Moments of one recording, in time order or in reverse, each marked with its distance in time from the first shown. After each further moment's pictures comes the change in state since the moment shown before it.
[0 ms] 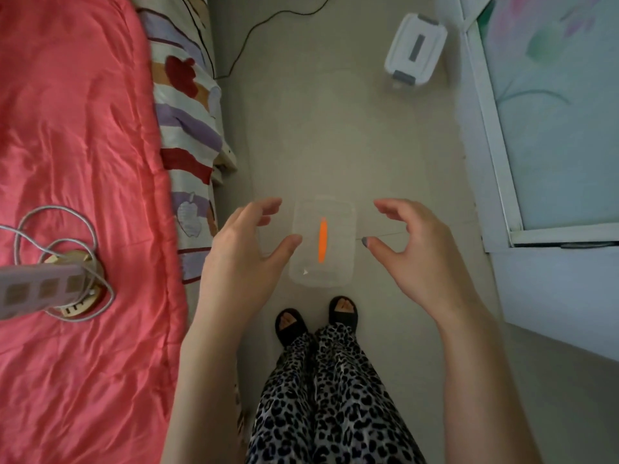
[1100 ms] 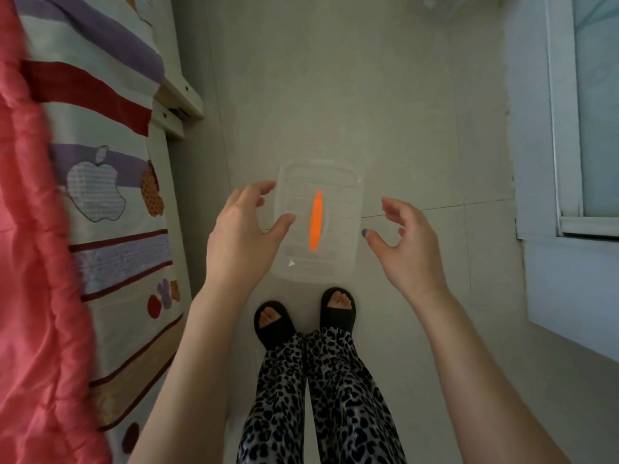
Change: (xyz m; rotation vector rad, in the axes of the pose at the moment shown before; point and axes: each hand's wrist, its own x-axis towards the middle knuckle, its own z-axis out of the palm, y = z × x) left_hand 0.110 -0.156 0.202 0.011 -0.065 -0.135; right_hand 0.092 0.201 0.180 0.102 0.015 0.209
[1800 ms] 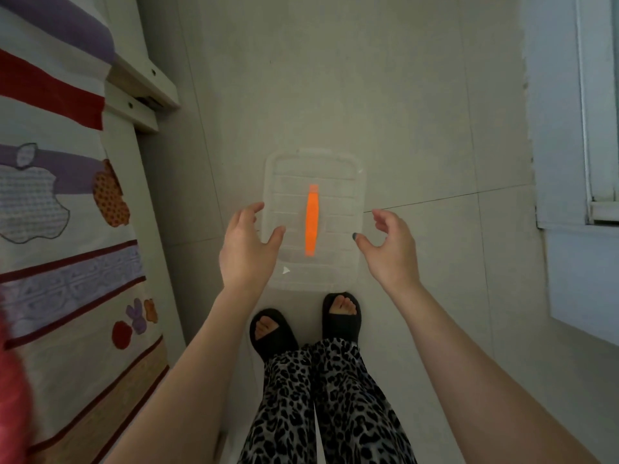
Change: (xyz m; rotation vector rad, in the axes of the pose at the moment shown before) left_hand 0.046 -0.091 0.118 0.071 0.041 -0.159; right_hand 0.049 0.101 0.088 0.036 0.009 0.167
